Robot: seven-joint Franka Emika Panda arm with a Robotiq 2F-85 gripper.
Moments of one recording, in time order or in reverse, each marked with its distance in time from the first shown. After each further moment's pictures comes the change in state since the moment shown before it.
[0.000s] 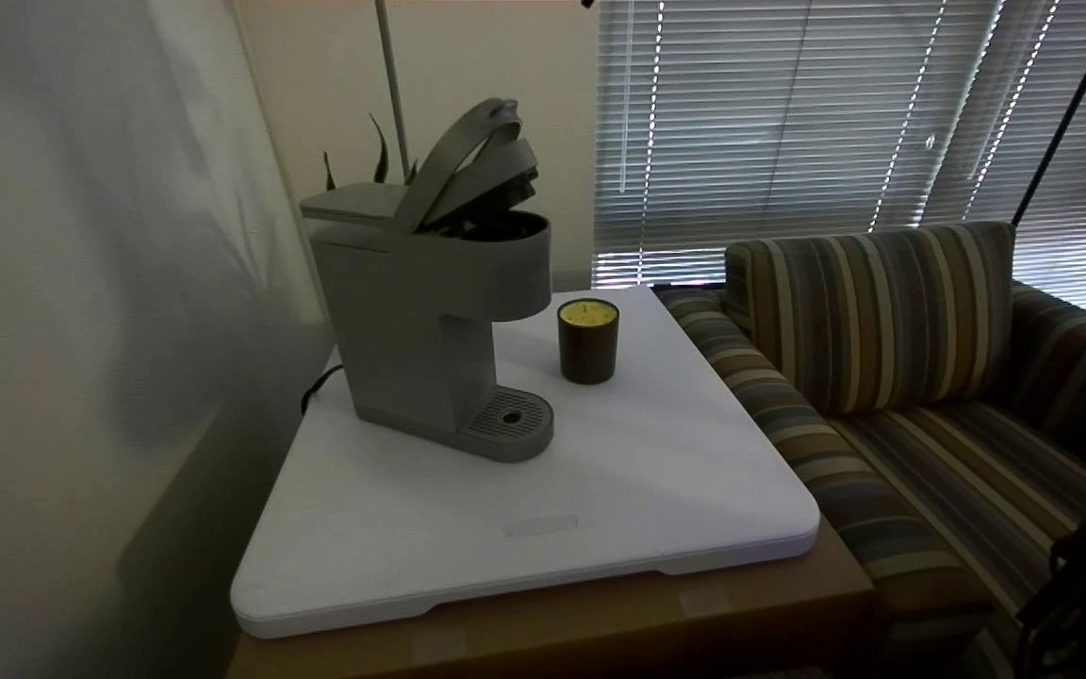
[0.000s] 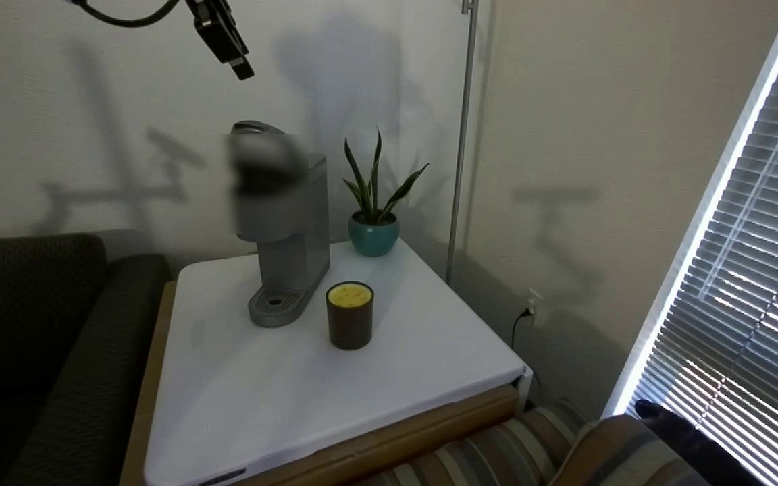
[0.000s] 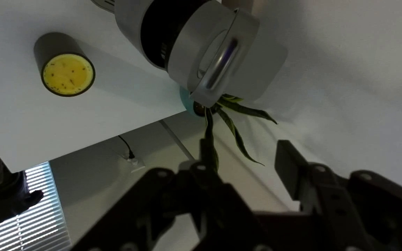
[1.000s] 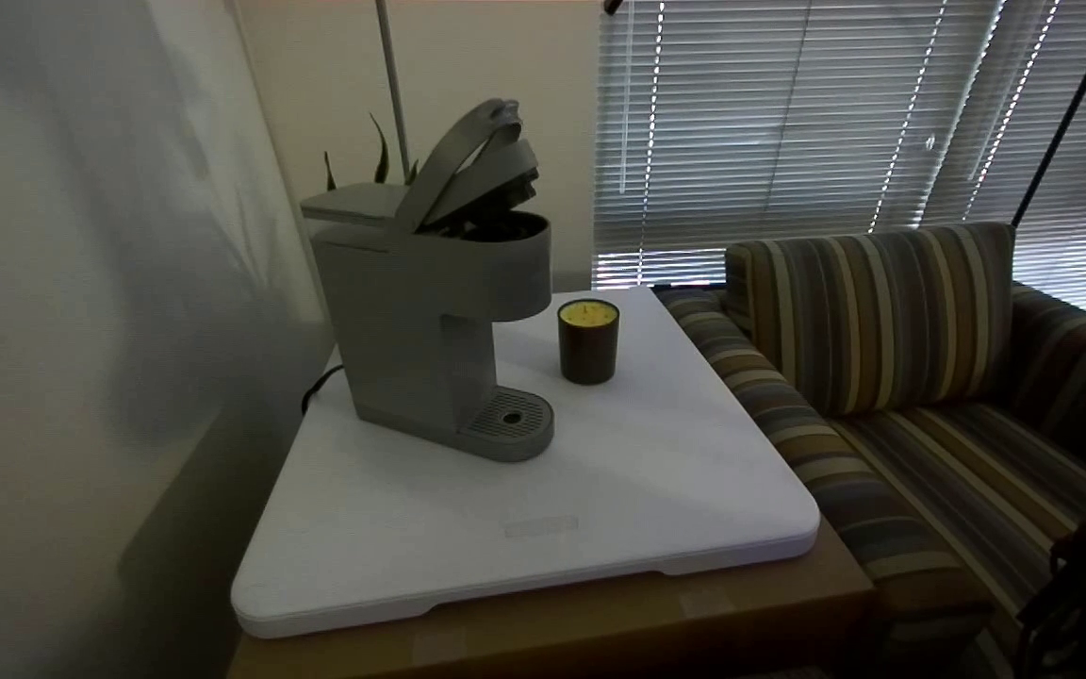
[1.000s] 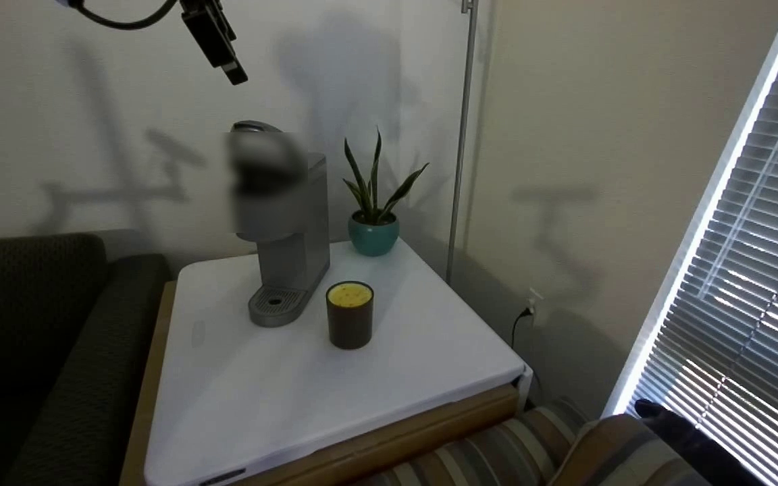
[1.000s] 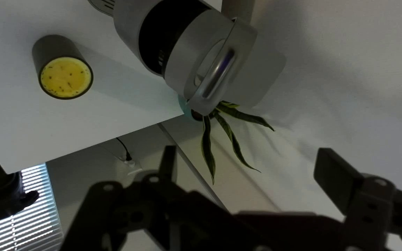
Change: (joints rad) arm -0.051 0.004 0.065 0.000 -0.009 0.001 -0.003
